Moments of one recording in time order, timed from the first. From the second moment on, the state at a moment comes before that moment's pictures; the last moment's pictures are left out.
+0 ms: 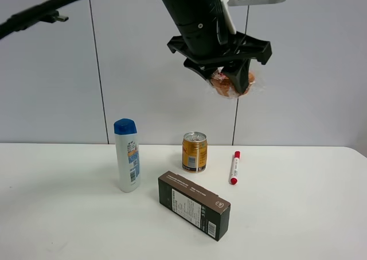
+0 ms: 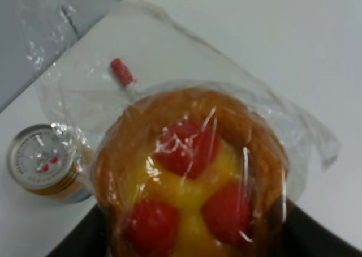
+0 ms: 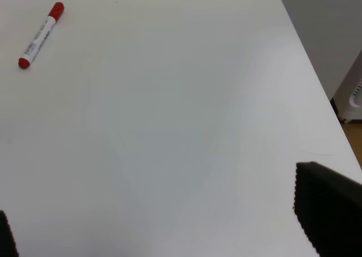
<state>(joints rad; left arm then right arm) -0.80 1.98 -1.86 0.04 0.75 -0.03 0.06 0.00 -0.50 -0.02 1.05 -0.01</state>
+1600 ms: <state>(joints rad) -0.50 2.26 -1.86 0.13 0.57 0.09 0.06 0.00 -0.50 -0.02 1.05 -0.01</state>
